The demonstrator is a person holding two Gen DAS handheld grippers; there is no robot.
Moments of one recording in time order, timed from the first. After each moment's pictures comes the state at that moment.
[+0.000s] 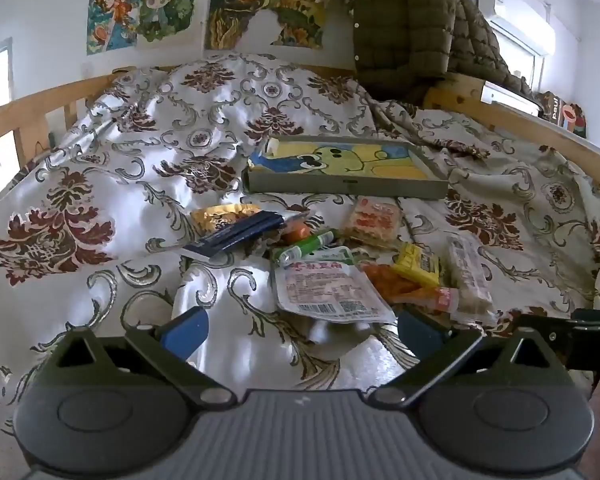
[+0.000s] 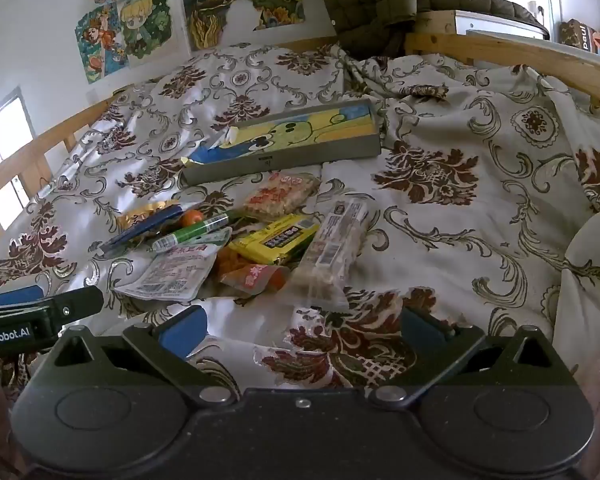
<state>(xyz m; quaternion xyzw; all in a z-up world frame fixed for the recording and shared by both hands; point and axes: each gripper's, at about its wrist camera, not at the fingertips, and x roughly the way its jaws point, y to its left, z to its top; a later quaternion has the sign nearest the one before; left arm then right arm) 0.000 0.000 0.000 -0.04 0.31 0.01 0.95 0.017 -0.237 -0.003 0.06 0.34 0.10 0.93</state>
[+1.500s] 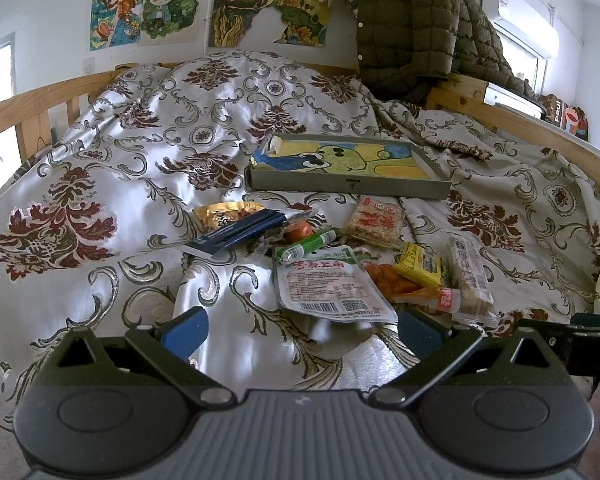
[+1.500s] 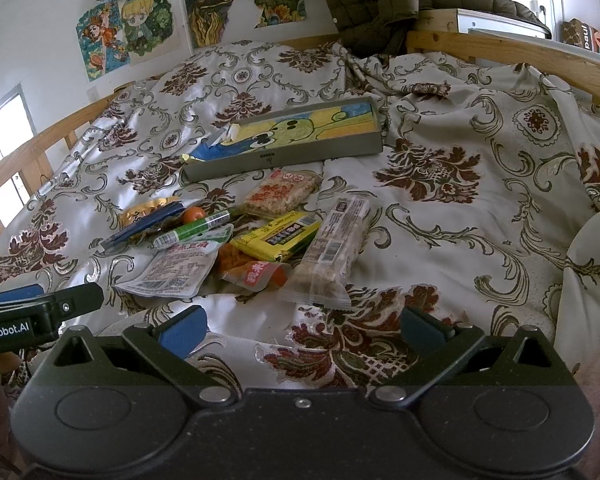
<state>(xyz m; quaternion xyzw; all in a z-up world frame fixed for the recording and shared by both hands) 0.000 0.000 0.000 -0.04 0.31 0.01 0.95 0.017 -0.235 -0.003 0.05 0.35 0.10 0.93</state>
